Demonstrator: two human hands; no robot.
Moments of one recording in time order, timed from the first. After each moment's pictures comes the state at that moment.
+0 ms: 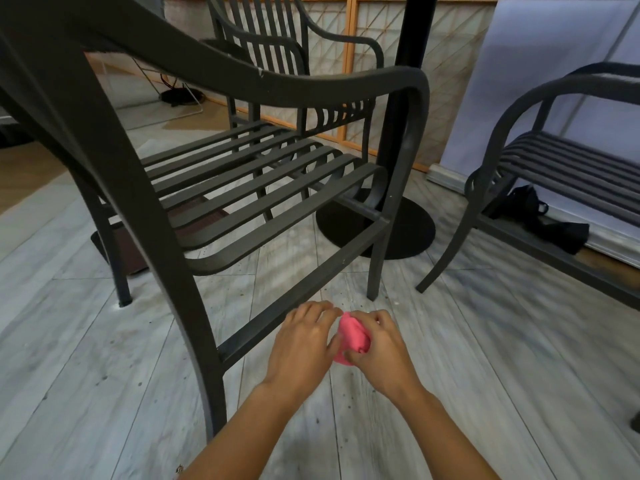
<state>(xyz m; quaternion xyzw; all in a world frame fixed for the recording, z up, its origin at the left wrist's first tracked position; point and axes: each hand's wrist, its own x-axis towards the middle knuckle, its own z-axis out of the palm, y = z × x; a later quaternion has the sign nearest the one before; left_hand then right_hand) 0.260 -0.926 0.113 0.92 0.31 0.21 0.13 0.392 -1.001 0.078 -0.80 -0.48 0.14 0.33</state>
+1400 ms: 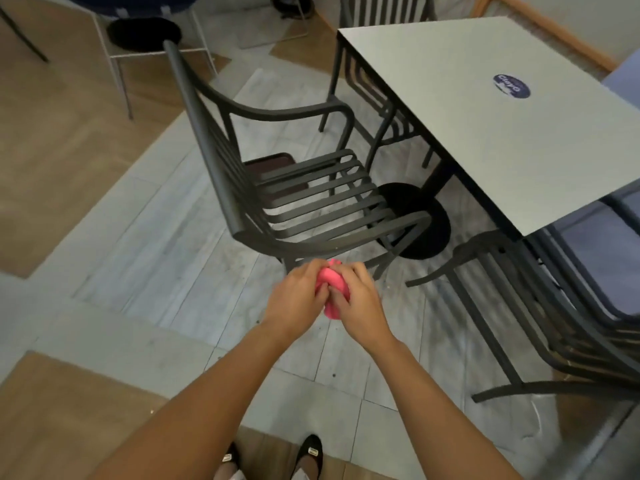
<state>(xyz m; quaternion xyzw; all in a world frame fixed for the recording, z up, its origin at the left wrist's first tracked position) 0.145 -1.011 0.598 0.77 0.52 0.19 0.31 0.272 -1.049 0.592 -0.67 -0.62 0.27 0.32</state>
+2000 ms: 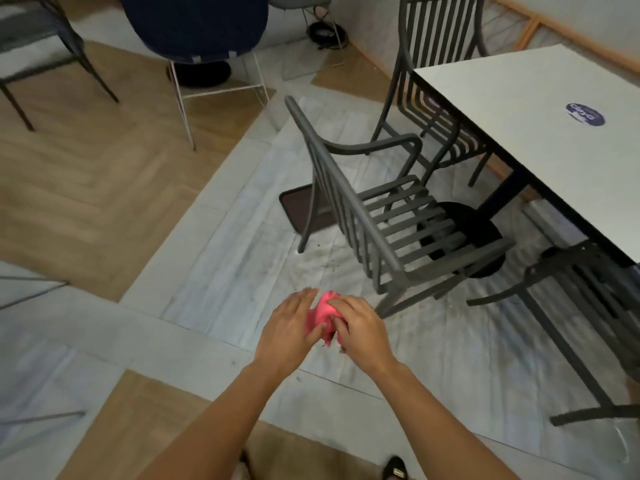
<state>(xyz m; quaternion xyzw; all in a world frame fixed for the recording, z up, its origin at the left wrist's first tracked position) -0.115 -0.975 0.599 0.78 0.54 0.12 0.28 0.040 -0.999 0.578 -0.65 -0.71 0.16 0.24</state>
